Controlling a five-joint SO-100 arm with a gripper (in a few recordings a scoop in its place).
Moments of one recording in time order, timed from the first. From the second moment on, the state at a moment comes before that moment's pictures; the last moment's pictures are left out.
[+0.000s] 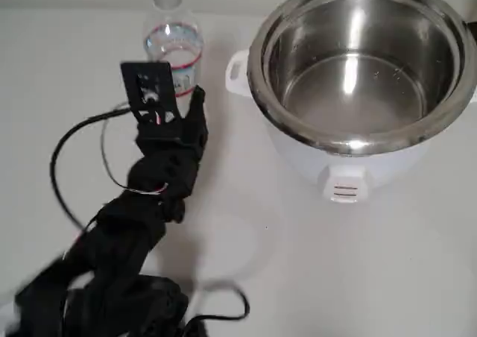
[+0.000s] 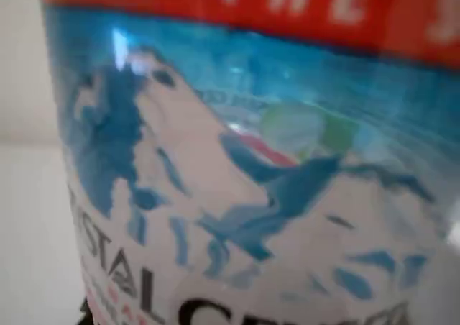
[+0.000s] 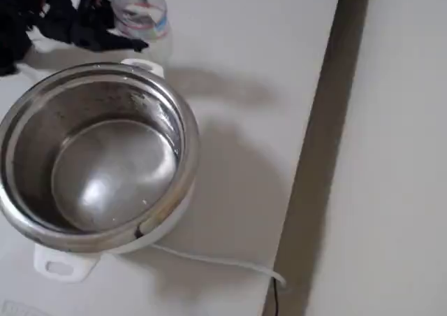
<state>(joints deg) -9.8 103.0 156.4 -55.2 -86.2</state>
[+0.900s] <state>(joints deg) -6.3 45.9 112.3 -82.4 -96.0</state>
